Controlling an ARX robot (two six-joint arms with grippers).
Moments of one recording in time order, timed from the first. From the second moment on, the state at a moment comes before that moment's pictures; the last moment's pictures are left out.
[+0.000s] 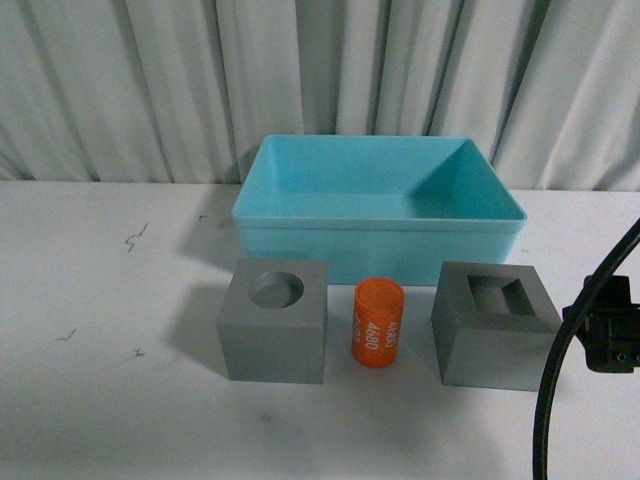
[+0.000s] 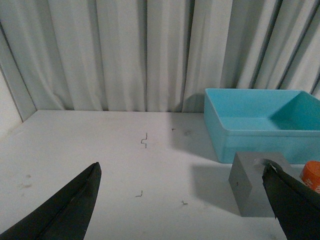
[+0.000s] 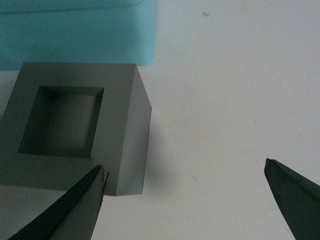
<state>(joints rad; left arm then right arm) 0.00 0.01 0.01 0.00 0.00 -0.01 0.06 1.75 0.63 0.45 -0.05 0.06</state>
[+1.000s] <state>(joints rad) 0.00 0.01 0.01 0.00 0.00 -0.01 0.16 1.89 0.76 0.43 0.05 0.20</state>
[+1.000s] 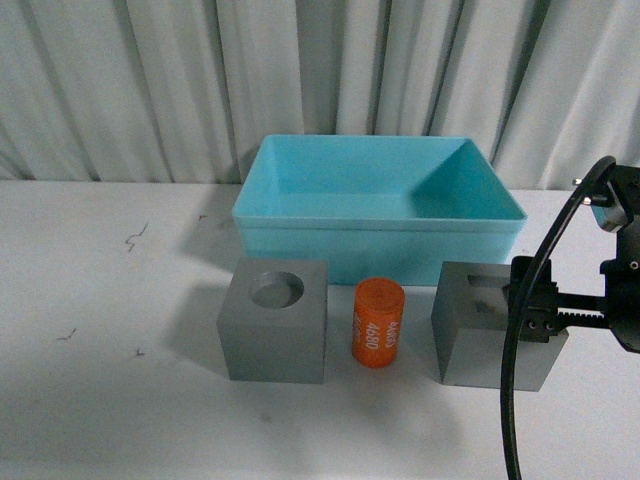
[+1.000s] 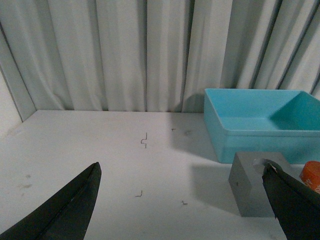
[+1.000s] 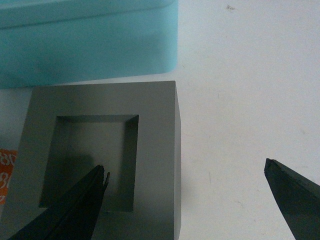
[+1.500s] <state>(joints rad) 0.00 0.01 0.01 0.00 0.00 -0.01 0.16 1.93 0.77 0.45 0.04 0.25</state>
